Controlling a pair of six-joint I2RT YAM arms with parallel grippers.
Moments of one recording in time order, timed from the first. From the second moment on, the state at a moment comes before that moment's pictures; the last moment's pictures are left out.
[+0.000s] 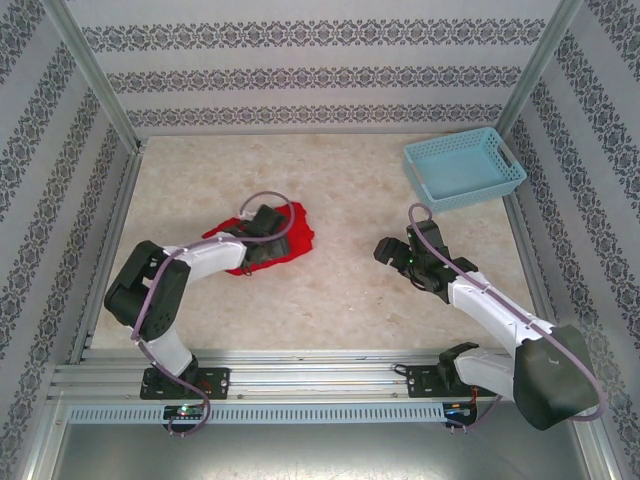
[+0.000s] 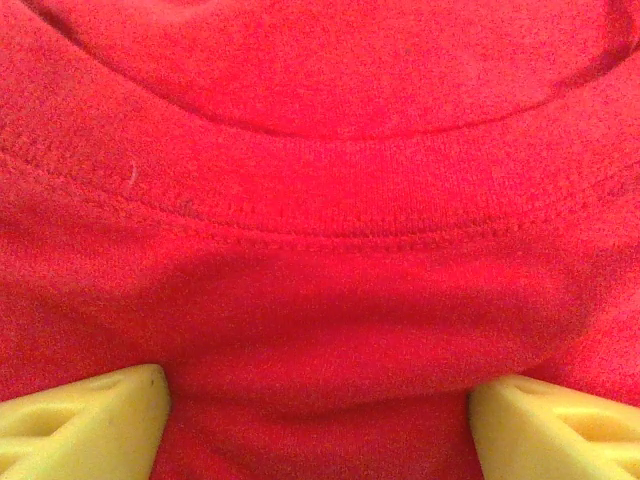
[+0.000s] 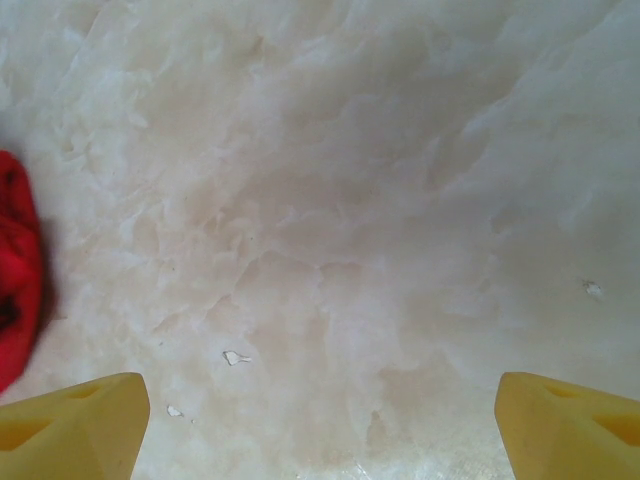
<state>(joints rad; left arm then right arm) -0.44 1.70 0.95 -0.34 -0.21 -0.73 0.35 1.14 0.58 -0.33 -0.03 0.80</state>
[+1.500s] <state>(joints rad) 0.04 2.14 1.63 -0.70 -0.35 -0.54 0.25 1.04 0.57 -0.40 -0.07 0.75</state>
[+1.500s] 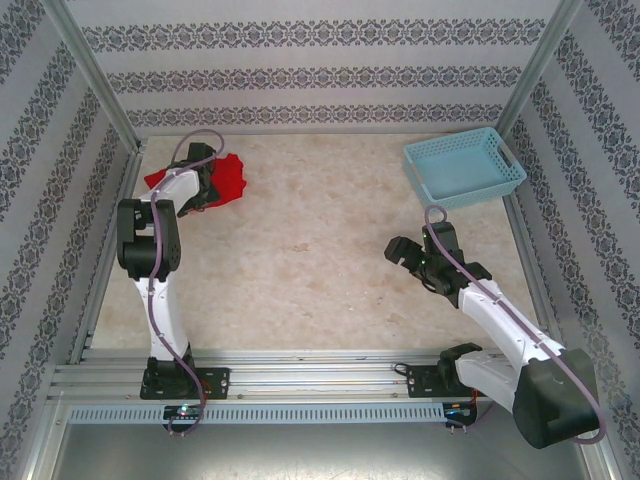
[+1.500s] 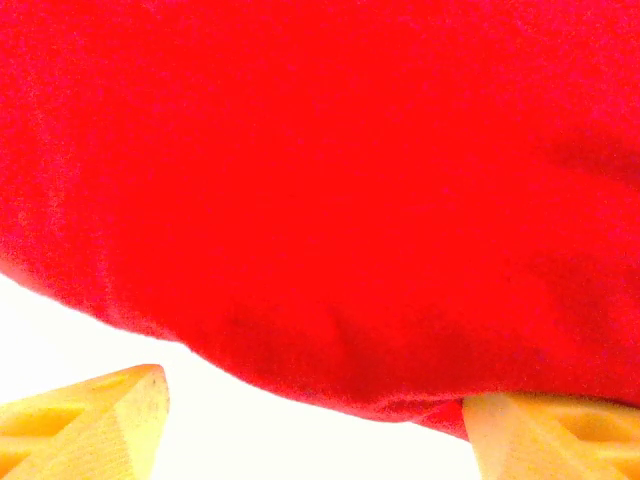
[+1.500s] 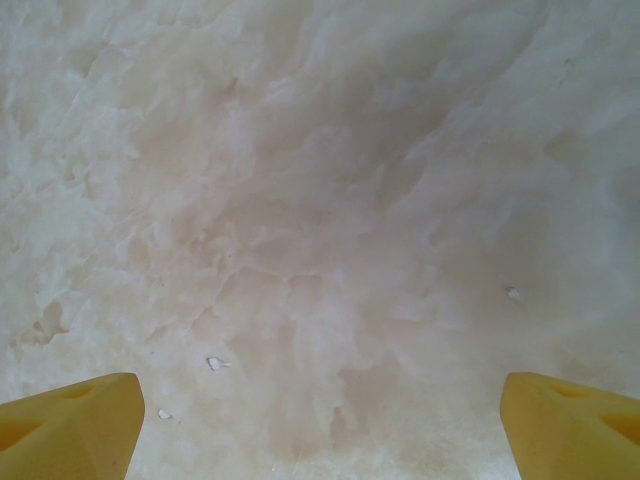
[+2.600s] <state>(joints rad) -0.38 1.08 0.81 -0.19 -0.70 -0.34 0.17 1.00 0.91 -0.56 0.10 0.46</state>
